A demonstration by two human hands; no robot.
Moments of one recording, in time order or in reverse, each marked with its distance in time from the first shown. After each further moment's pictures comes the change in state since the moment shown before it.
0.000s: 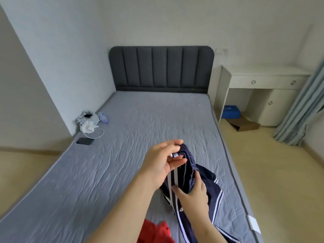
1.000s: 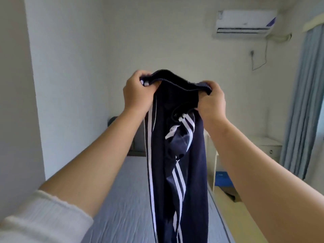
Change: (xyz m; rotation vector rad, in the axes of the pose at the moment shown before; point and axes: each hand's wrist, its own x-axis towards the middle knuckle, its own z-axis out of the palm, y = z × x) left_hand 0.001 0.301 0.095 0.601 0.399 1.202; right_hand 0.005 -0.346 -0.195 0.497 0.441 -0.883
